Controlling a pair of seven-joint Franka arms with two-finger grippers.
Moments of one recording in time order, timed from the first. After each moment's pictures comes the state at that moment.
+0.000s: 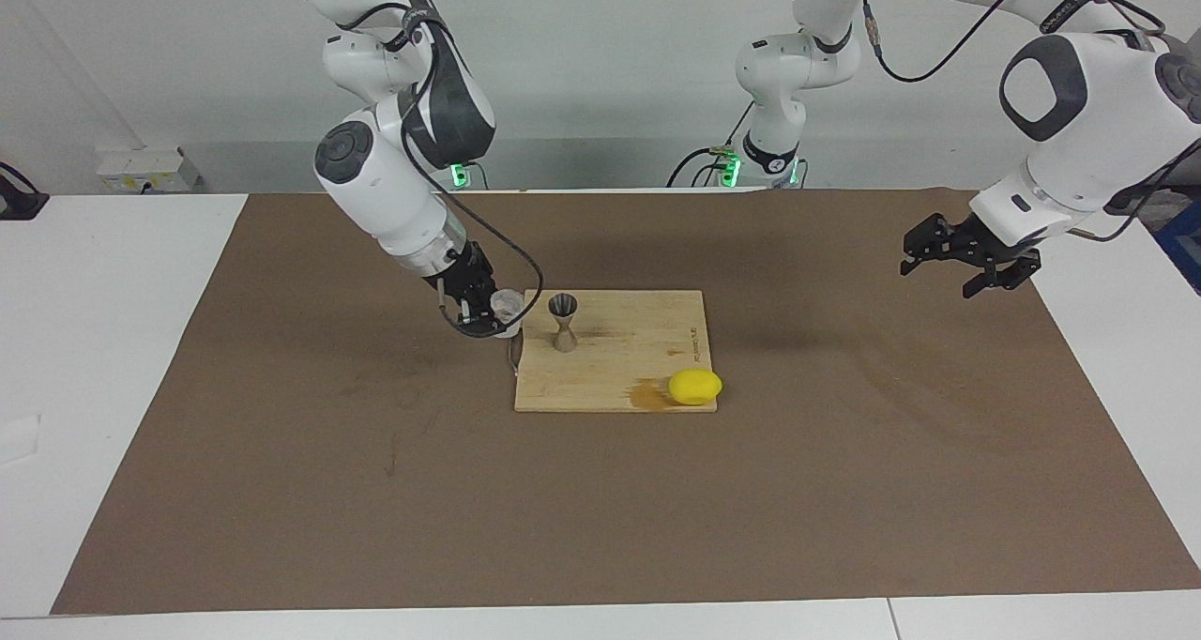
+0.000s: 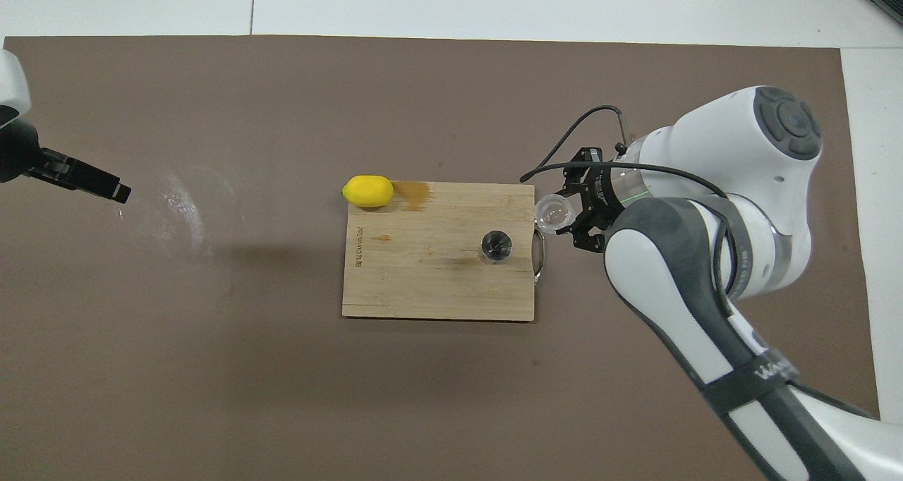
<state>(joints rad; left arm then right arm) 0.09 0.17 -0.04 -1.54 -0.13 1.61 0.39 0.09 0.18 0.22 -1.83 0.27 2.04 1.65</state>
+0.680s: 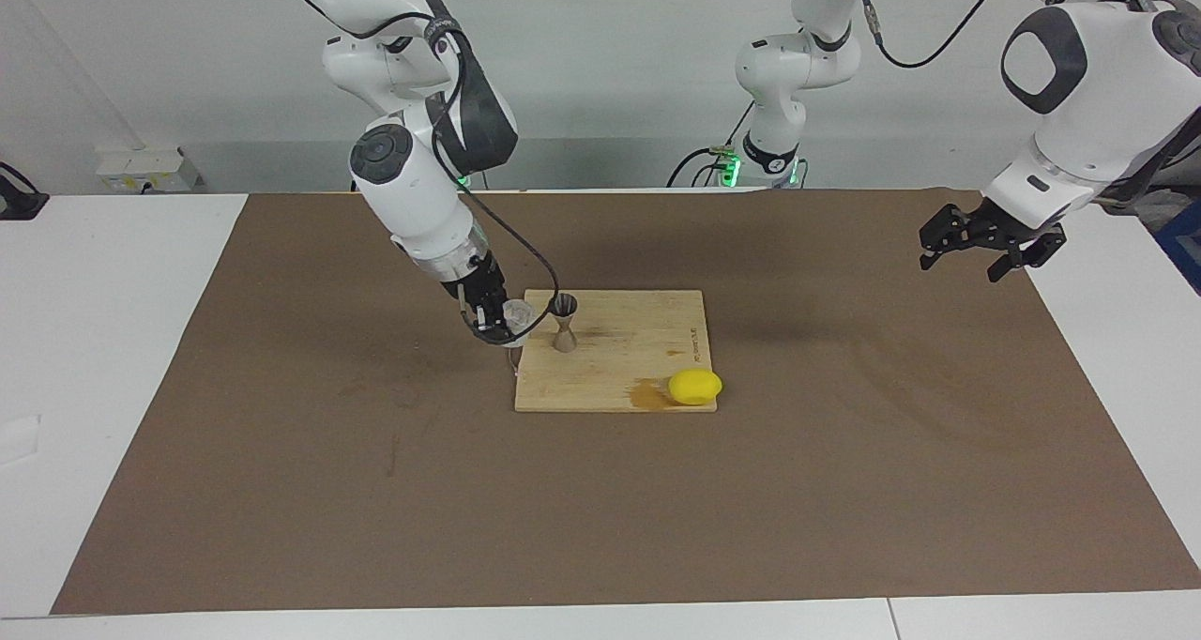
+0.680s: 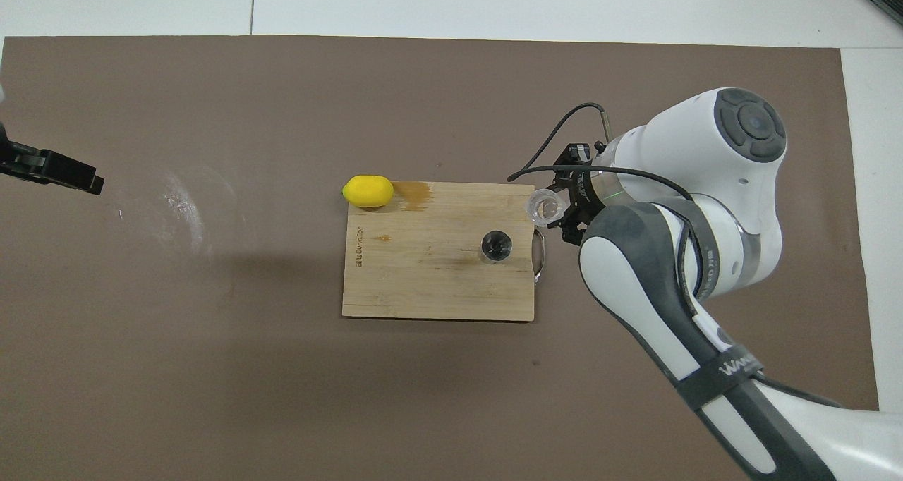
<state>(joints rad) 0.09 0.13 -0.04 -1.54 -0.04 1.64 0.31 0.11 0.21 0.21 -1.81 0.23 2.09 1.70</state>
